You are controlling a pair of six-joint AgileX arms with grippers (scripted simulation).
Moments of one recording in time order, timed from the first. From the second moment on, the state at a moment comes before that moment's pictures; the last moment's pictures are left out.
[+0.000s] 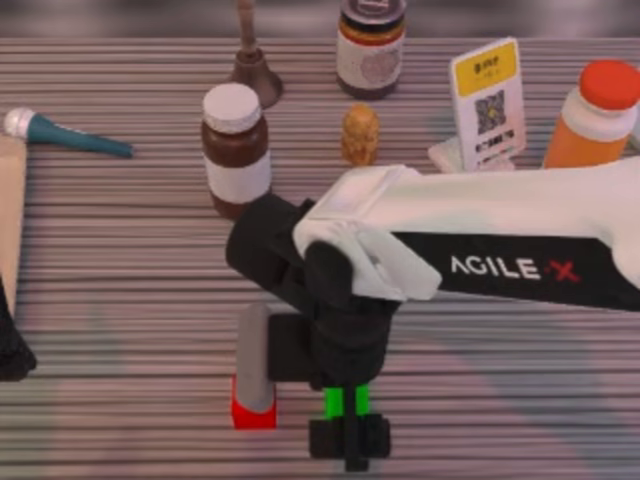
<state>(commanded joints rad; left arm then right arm) 0.02 0.00 0.00 0.00 0.00 0.00 0.93 2.09 1.46 -0.93 0.00 -0.64</state>
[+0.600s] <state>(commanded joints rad) 0.02 0.00 0.00 0.00 0.00 0.00 0.93 2.08 1.47 -0.95 0.00 -0.64</state>
